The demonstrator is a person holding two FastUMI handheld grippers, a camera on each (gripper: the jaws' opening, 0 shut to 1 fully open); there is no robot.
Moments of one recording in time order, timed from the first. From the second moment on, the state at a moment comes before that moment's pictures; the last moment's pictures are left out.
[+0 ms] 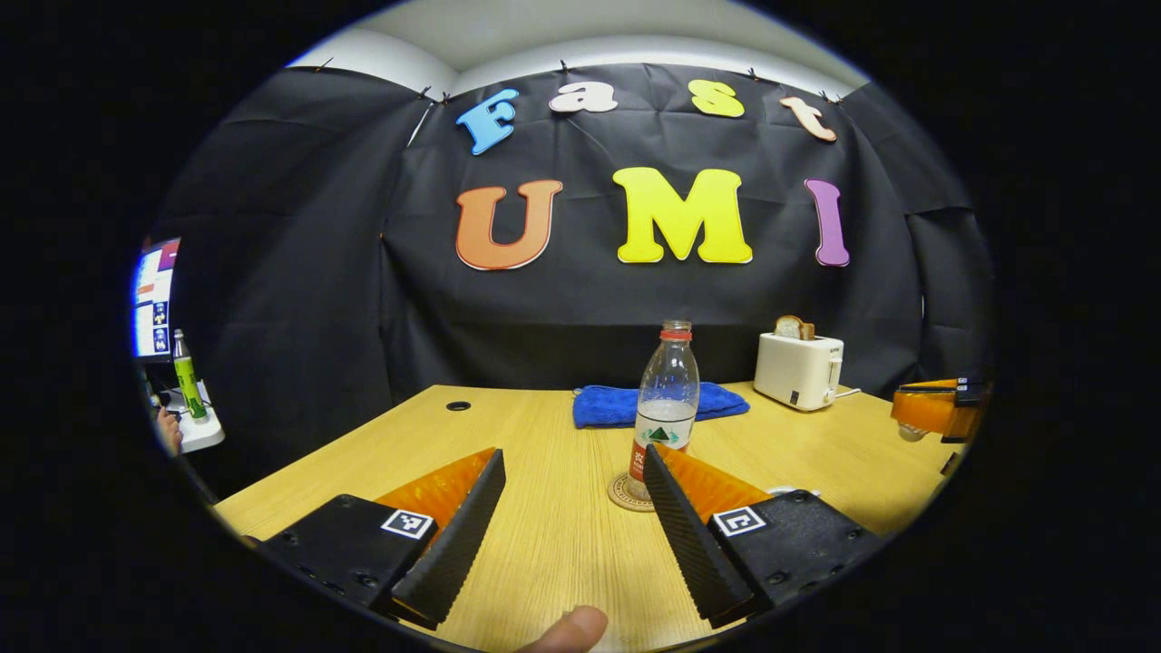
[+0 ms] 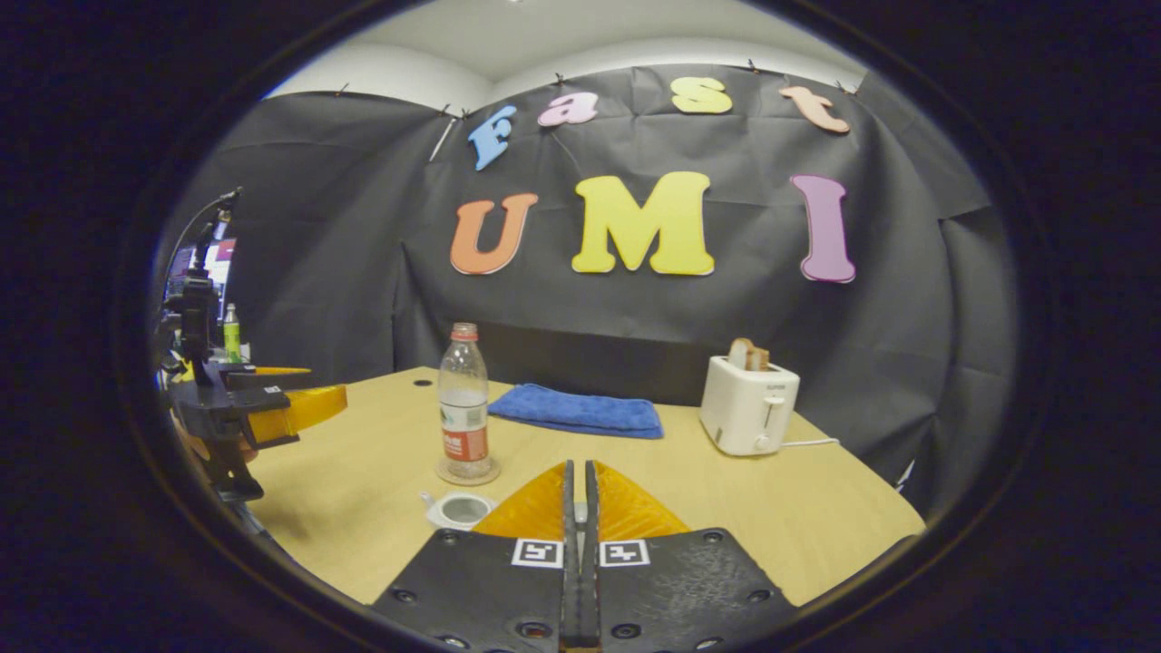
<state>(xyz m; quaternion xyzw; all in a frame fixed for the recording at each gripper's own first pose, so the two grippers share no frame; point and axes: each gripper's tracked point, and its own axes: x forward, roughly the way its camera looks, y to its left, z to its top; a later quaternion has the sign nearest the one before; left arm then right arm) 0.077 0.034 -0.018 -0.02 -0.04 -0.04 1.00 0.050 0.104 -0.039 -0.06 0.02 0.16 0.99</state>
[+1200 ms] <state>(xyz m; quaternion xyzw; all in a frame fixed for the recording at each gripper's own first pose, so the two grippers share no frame) 0.023 0.079 0.020 -0.06 -0.03 -0.04 1.00 0.098 0.204 -0.101 -0.01 0.08 0.22 0.97</state>
